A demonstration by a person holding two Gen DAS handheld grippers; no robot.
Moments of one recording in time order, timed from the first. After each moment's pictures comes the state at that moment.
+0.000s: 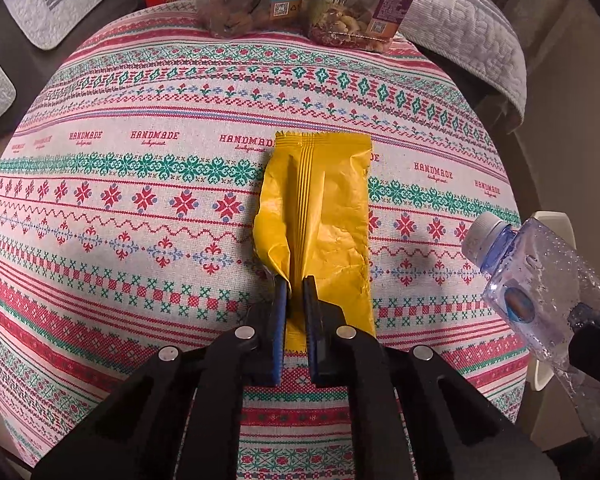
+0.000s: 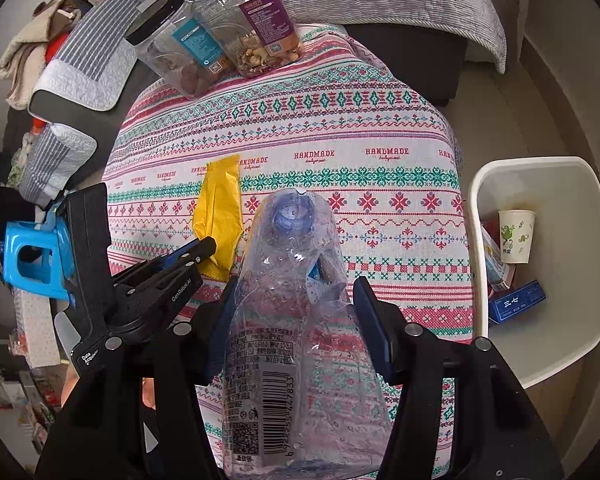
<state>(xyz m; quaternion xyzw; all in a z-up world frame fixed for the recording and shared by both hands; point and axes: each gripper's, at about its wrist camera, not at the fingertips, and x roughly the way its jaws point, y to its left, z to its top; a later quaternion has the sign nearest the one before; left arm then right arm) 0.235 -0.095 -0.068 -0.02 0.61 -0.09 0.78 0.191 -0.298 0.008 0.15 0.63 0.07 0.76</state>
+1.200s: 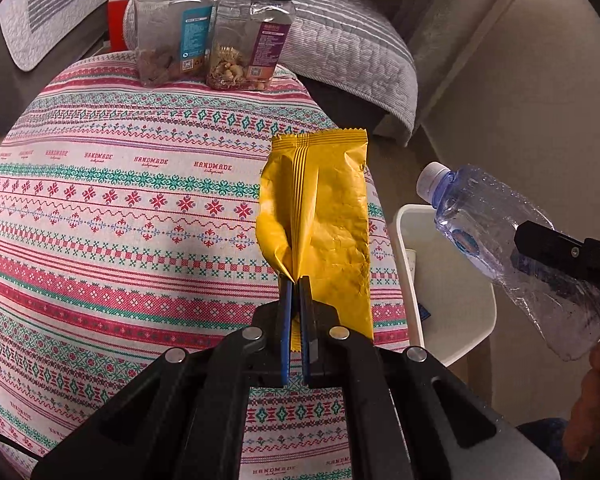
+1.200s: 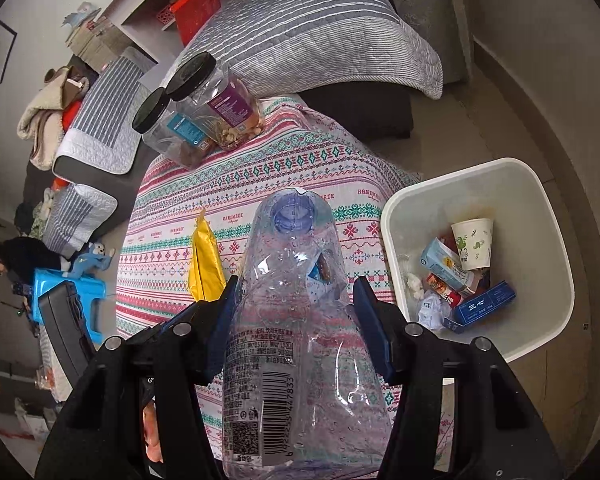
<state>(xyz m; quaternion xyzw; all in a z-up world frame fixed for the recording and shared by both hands) 0.160 -0.168 0.016 -0.07 0.56 -0.17 0.81 0.147 -0.398 0.068 0.23 0.56 0.05 0.80</state>
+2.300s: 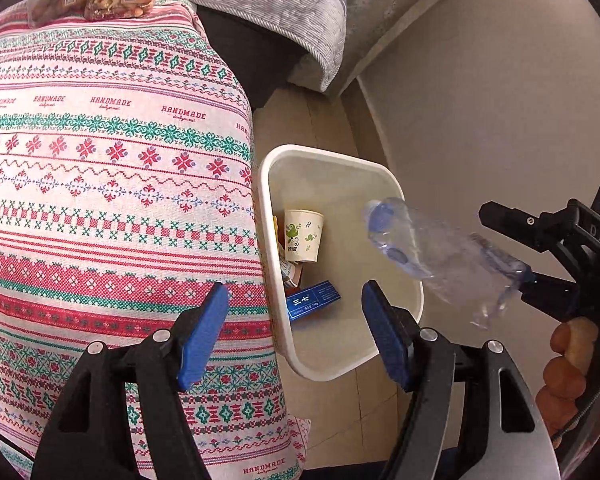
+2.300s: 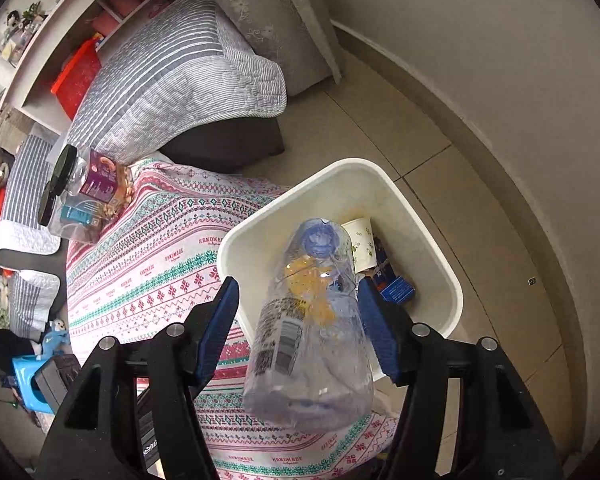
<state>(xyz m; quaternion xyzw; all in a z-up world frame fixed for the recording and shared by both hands) 0.152 -0.283 -0.032 -0.15 0.61 -0.25 0.74 0.136 -0.522 0.038 0.25 0.57 -0.11 0.77</state>
